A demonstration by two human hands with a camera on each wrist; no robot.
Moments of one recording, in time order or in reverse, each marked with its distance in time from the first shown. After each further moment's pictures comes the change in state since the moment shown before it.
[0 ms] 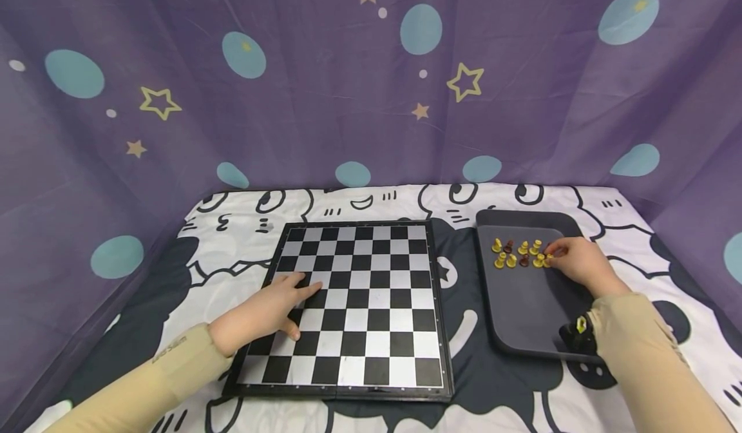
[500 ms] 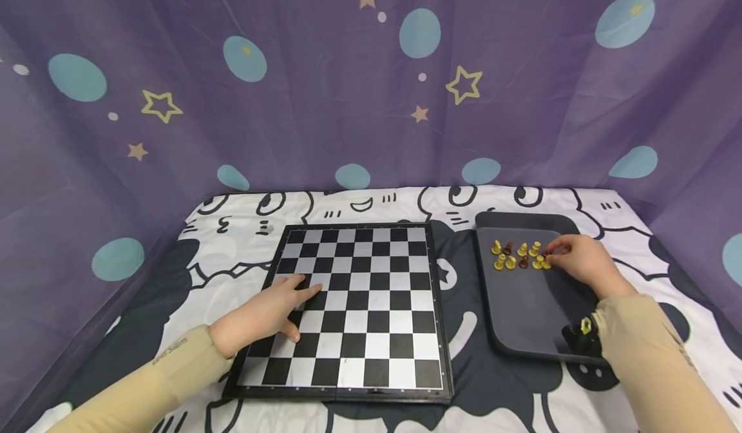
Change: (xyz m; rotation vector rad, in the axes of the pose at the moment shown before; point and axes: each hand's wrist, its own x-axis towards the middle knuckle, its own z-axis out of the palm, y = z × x) left_hand 0.000 0.000 0.000 0.002 0.008 0.003; right_hand -0.003 -0.005 -0.009 0.007 0.030 -0.026
